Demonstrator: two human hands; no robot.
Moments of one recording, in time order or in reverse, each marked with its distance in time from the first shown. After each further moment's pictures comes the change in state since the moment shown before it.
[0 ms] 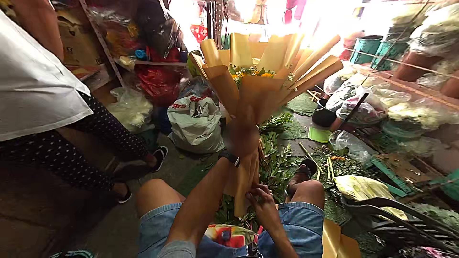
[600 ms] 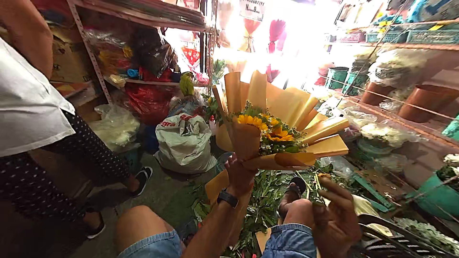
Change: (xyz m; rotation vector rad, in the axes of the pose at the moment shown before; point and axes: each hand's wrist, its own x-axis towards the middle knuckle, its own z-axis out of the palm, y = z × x) left_hand -0.035 -0.028 0.041 0.326 0.139 0.212; right_hand 0.011 -0.117 -0.161 0.021 0.645 -0.845
